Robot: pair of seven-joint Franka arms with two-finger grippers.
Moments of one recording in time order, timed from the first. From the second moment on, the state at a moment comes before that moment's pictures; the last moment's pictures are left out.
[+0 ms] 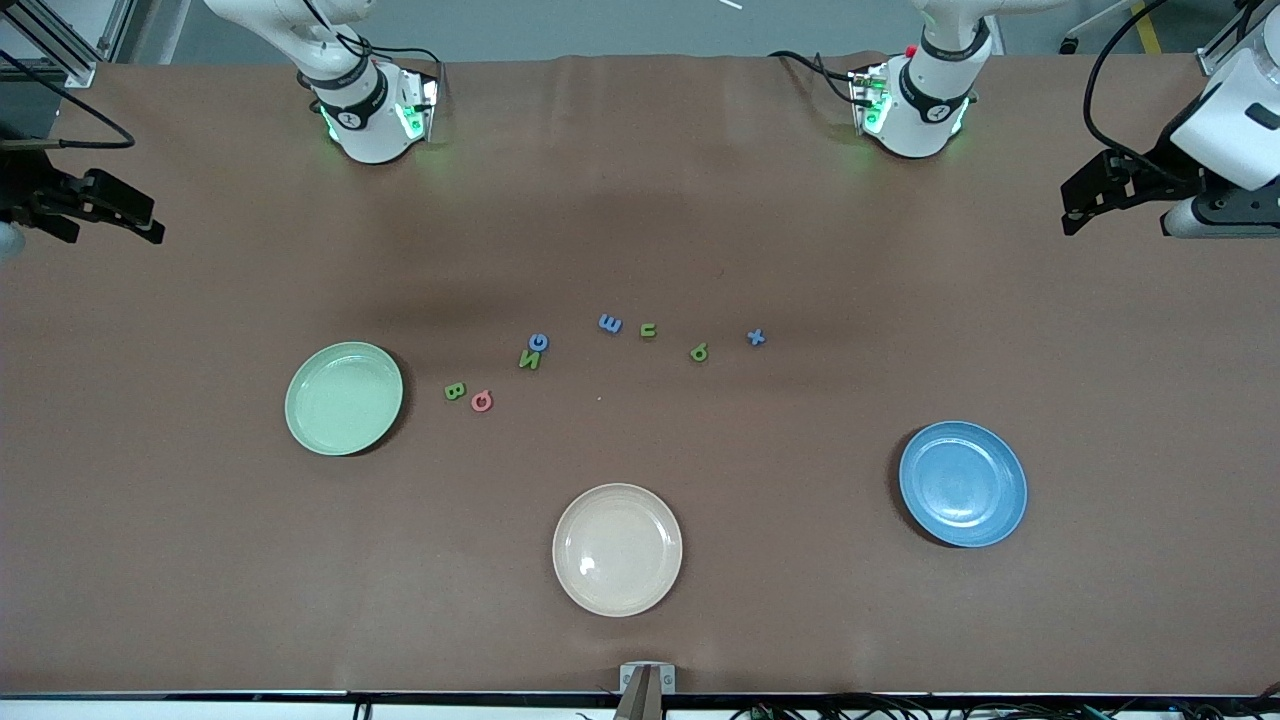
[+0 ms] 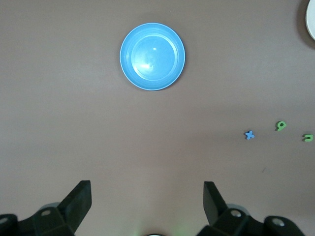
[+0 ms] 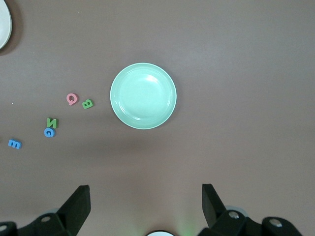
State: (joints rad) left arm 0.03 -0.06 -0.17 -1.55 0.03 1.49 -0.08; right arm -0.02 -0.10 -0.03 -1.66 0.02 1.50 -0.01
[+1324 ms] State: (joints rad) left arm 0.00 0.08 -0.27 -1.78 0.00 1.87 -0.25; right arm -0.04 0.23 -0.03 -1.57 -0.01 1.61 0.01
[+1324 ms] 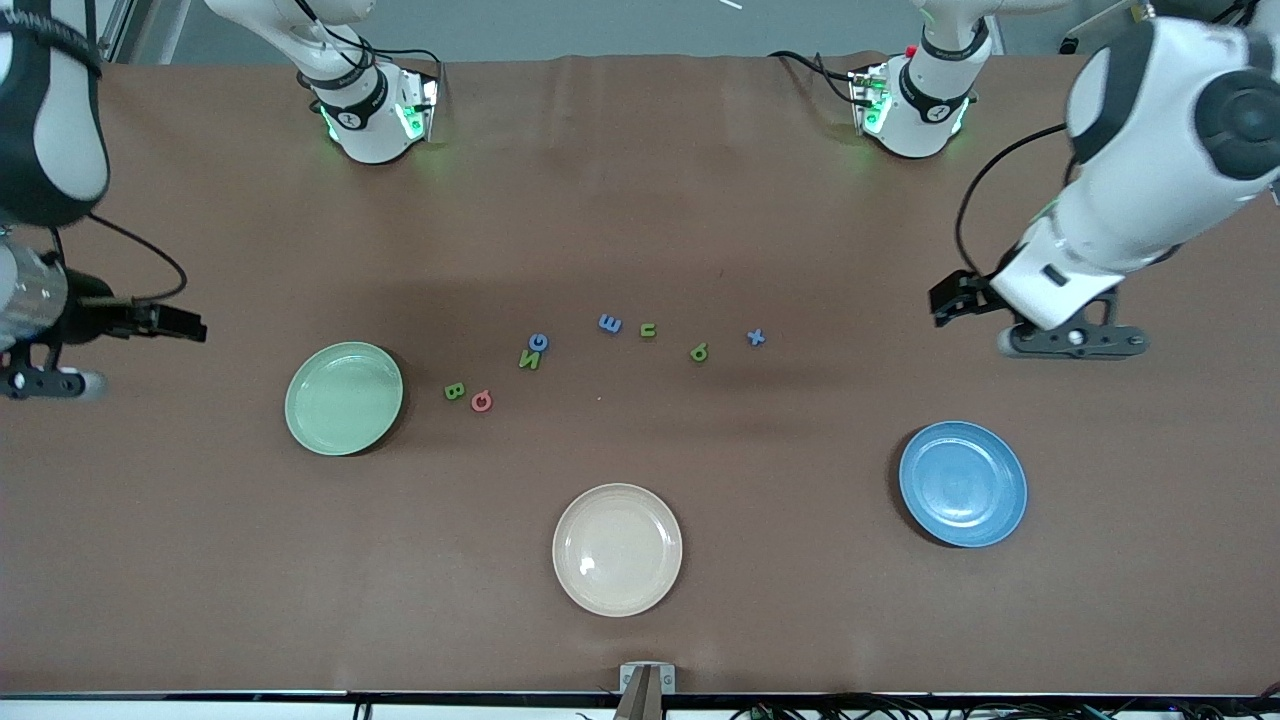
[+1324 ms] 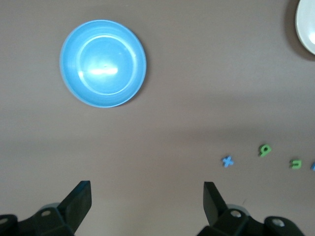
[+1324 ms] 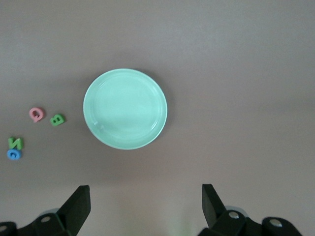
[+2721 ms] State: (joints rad) left arm -0.18 0.33 -0.47 -2.20 0.39 2.51 -1.33; right arm 0.26 0.39 -0.01 -1.96 0.03 2.31 1.15
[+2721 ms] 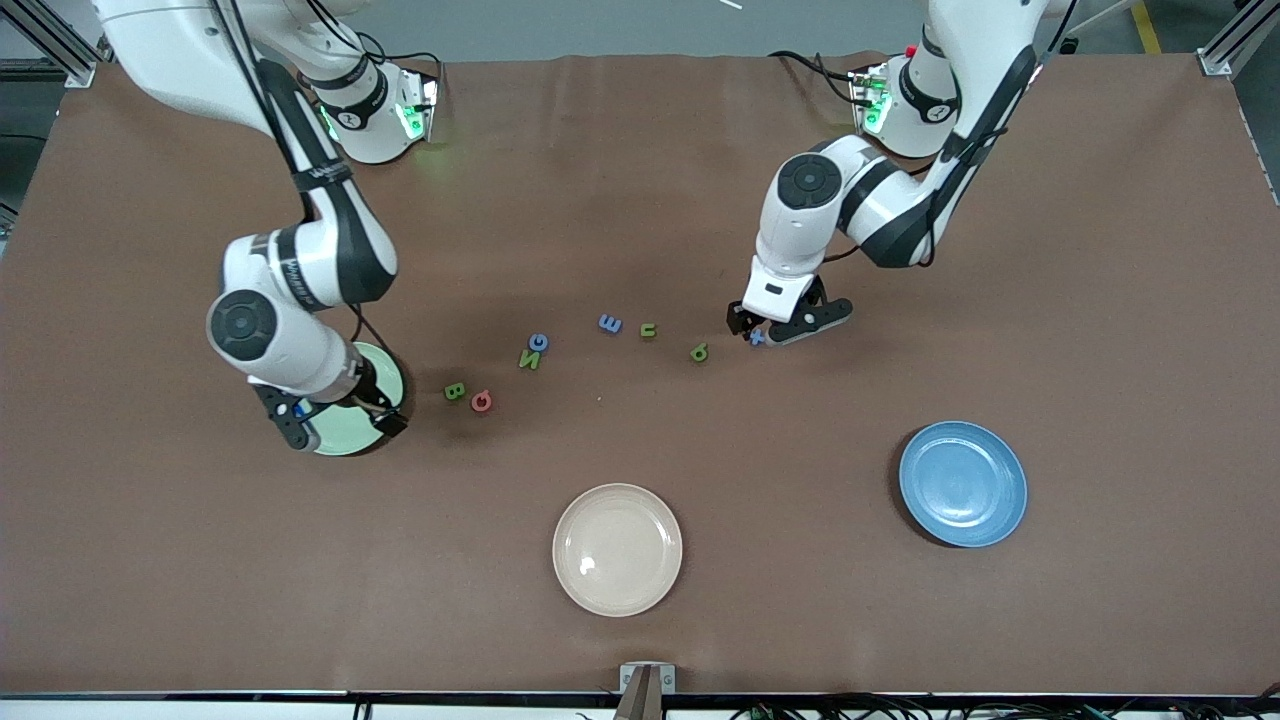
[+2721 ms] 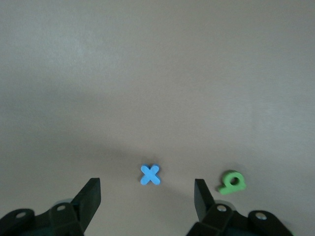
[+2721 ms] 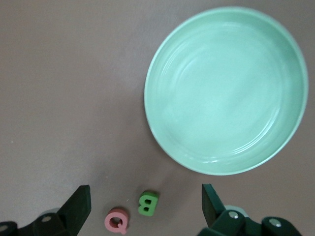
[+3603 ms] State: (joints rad) left arm -0.17 0.51 -0.47 -2.17 0.43 2.58 -1.37; right arm 0.36 0.51 -0.01 -2.03 0.03 2.50 1.33
